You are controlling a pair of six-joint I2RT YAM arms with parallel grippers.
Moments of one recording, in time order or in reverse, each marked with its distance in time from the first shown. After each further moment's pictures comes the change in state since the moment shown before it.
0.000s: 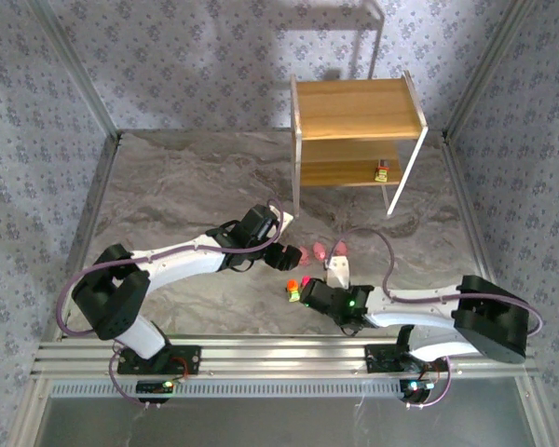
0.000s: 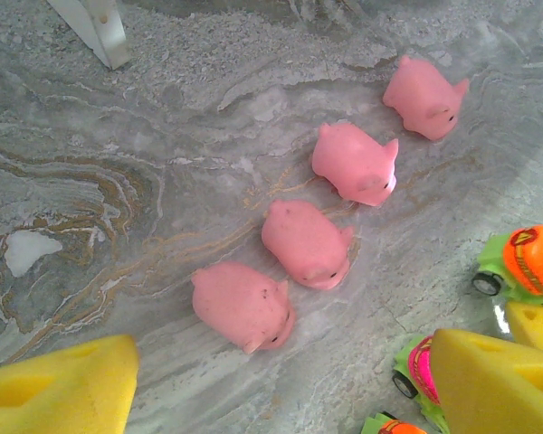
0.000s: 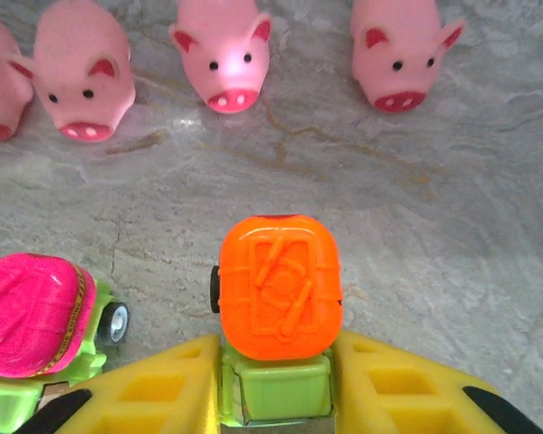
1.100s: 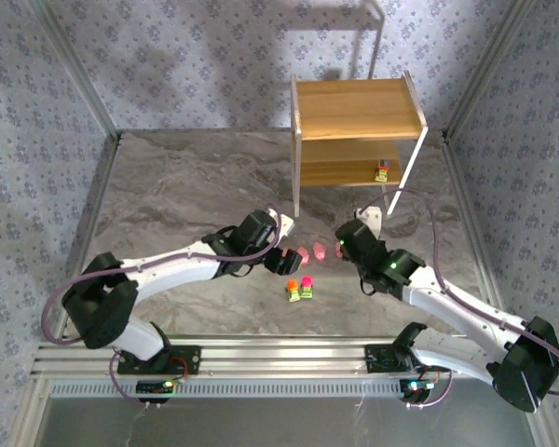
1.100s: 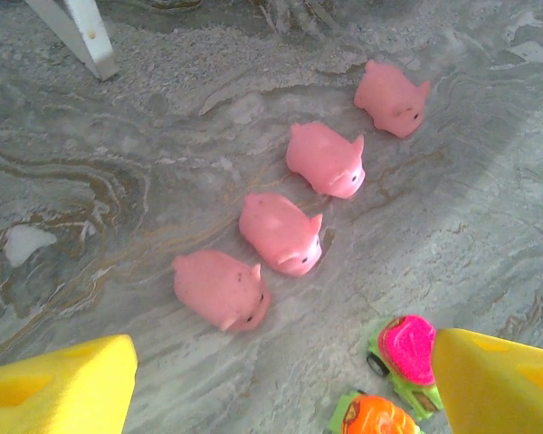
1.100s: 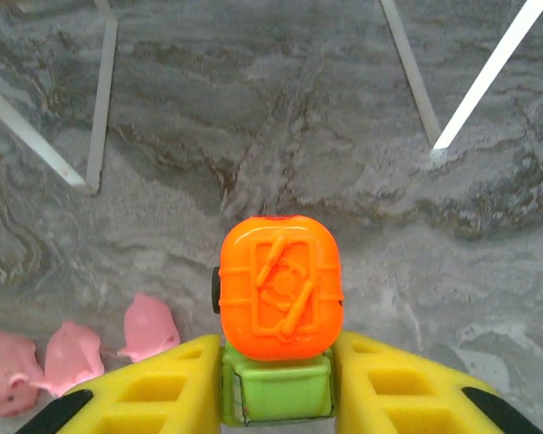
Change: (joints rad) left arm -0.047 -0.092 -0.055 0.007 -0.047 -0.011; right arm -0.435 -0.247 0.255 -0.164 -0.064 -0.389
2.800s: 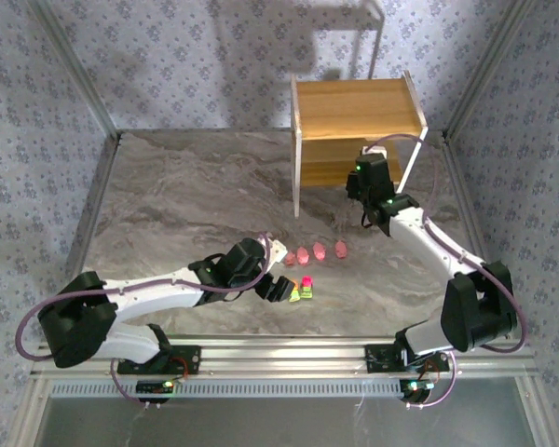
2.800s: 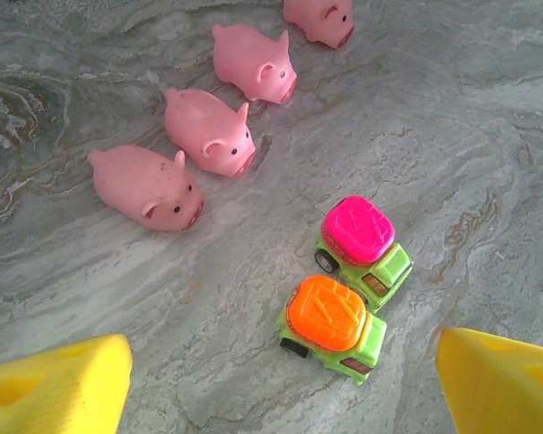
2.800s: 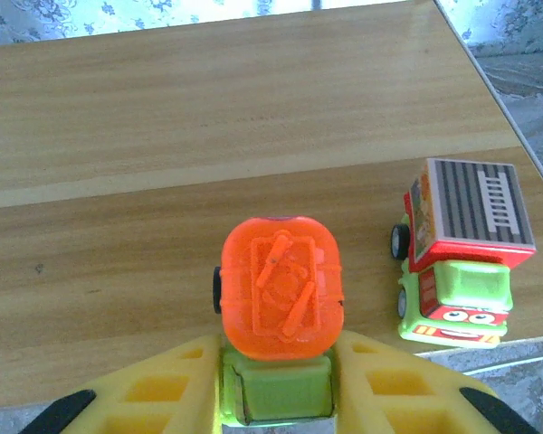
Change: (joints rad) left arm -0.092 -0.149 -0.249 0.155 0.007 0.005; right arm -0.380 0.411 0.327 0.302 -0.235 -0.320
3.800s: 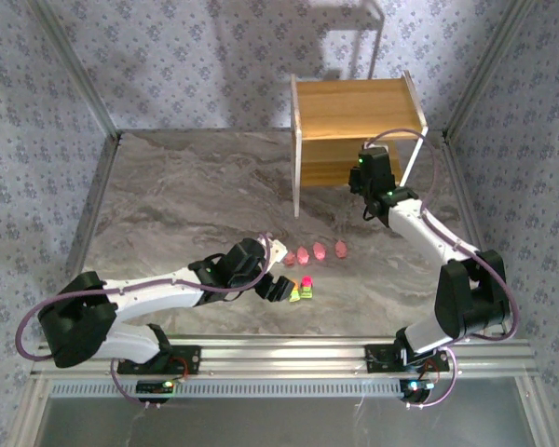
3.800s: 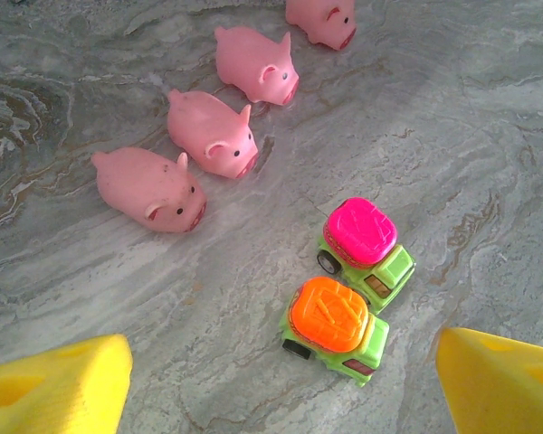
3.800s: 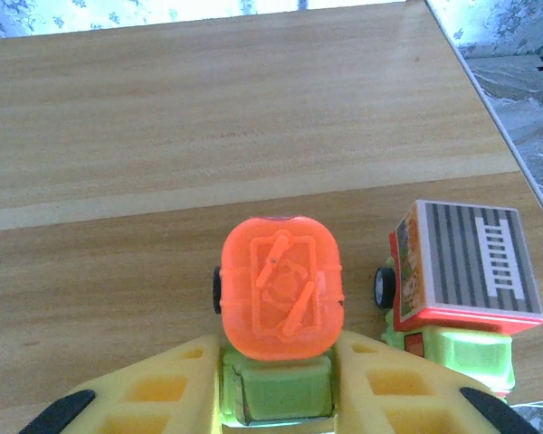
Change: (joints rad) left arm 0.000 0.000 0.000 0.000 -0.006 0.003; right arm -0.048 0.071 0.047 0.009 -0.018 -0.034
